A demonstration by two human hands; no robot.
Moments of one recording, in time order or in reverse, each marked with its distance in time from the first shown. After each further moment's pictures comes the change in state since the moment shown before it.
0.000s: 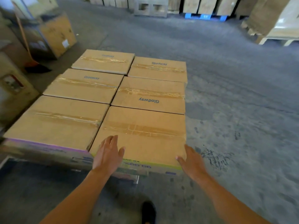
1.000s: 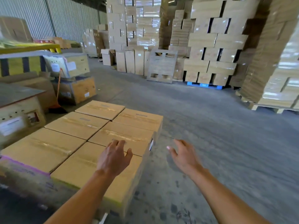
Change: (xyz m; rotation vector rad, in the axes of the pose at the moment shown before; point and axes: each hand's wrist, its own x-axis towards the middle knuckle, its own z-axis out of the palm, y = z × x) left_hand -0.106 0.333 -0.041 -0.061 0.453 0.086; right_hand -0.021 0.140 -0.298 -0.076 0.399 -0.513
